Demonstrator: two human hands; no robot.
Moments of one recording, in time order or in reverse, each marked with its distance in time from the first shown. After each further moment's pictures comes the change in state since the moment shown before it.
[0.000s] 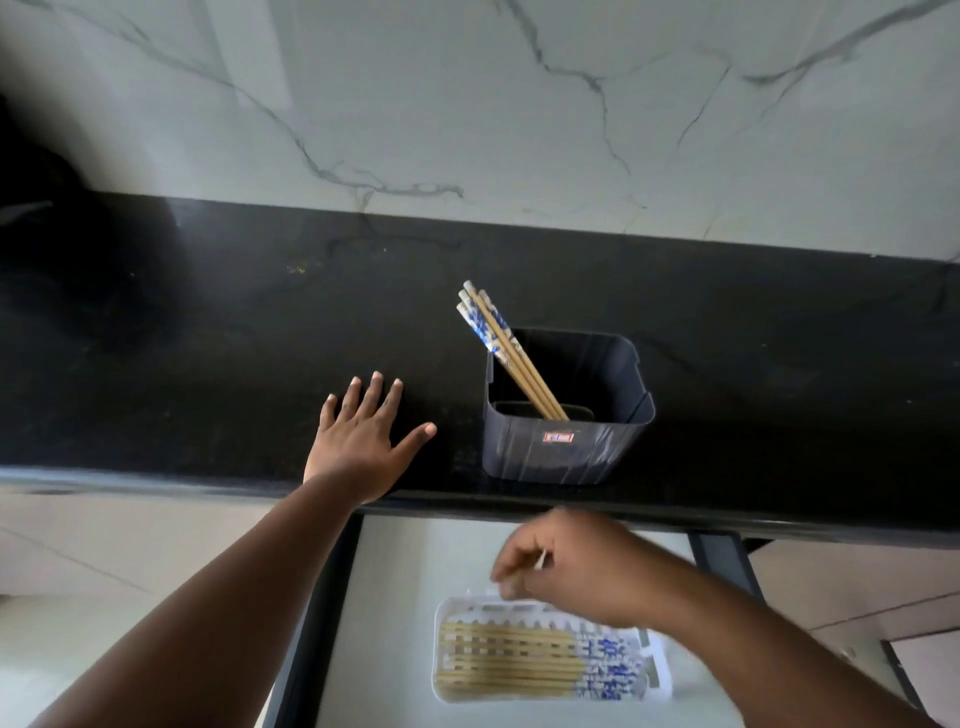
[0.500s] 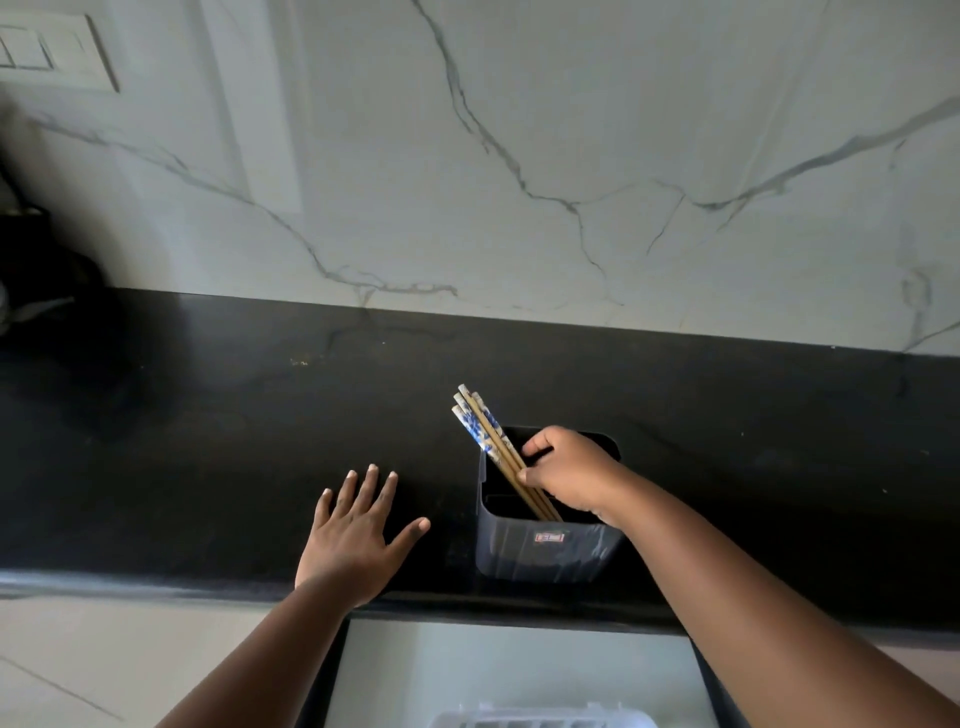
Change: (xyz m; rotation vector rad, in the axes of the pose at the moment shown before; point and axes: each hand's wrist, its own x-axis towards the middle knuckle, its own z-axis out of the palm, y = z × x) left_hand -0.001 0.000 0.001 -0.037 0.022 -0.013; right_hand 0.091 -0.010 -0.108 0.125 0.447 0.261
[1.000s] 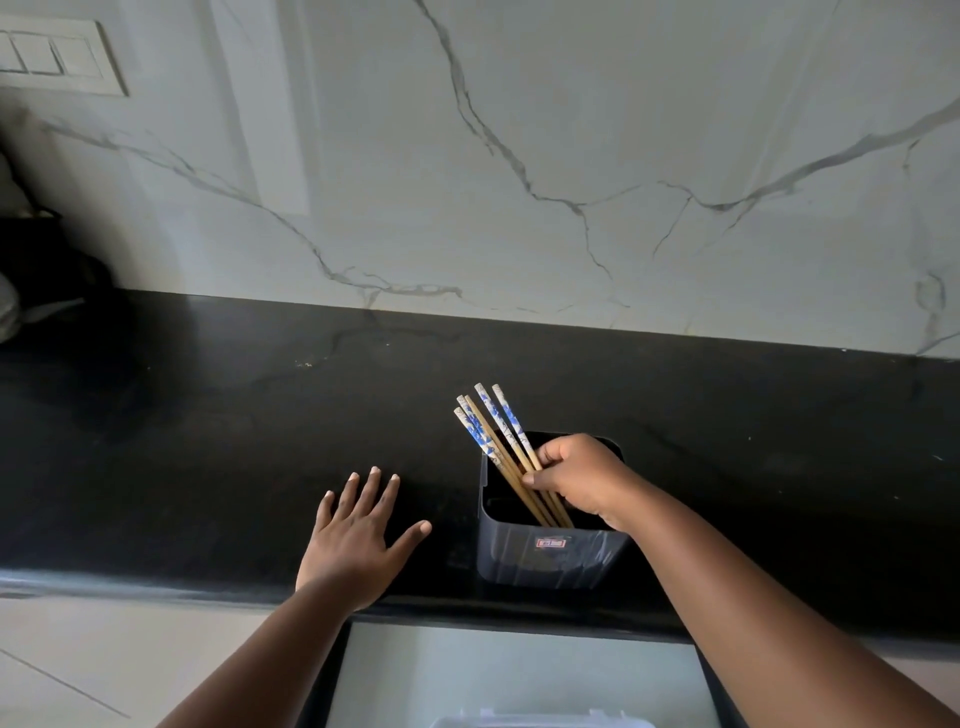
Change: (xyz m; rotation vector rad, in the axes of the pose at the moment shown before) left_hand 0.000 0.000 0.002 -0.007 0.017 -0.003; right_hand -0.005 0.004 -0.005 0.092 -0.015 -0.054
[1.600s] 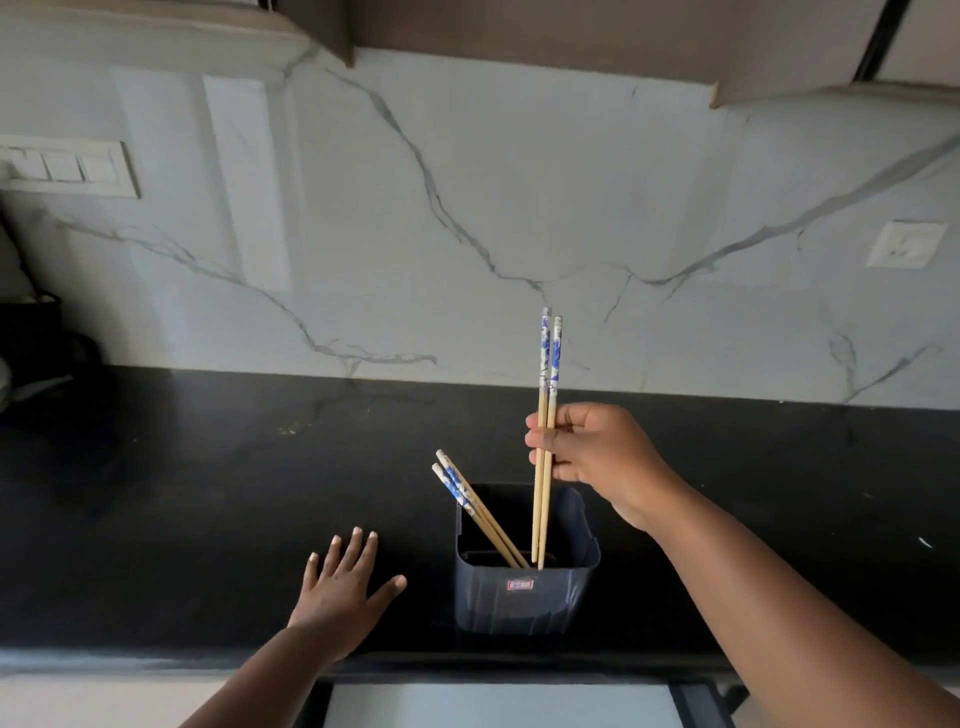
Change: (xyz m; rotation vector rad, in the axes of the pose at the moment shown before) left_hand 0.000 0.007 -0.018 -0.049 -0.115 -0.010; right_hand -0.064 -0.056 -0.065 0.490 0.194 -0.298
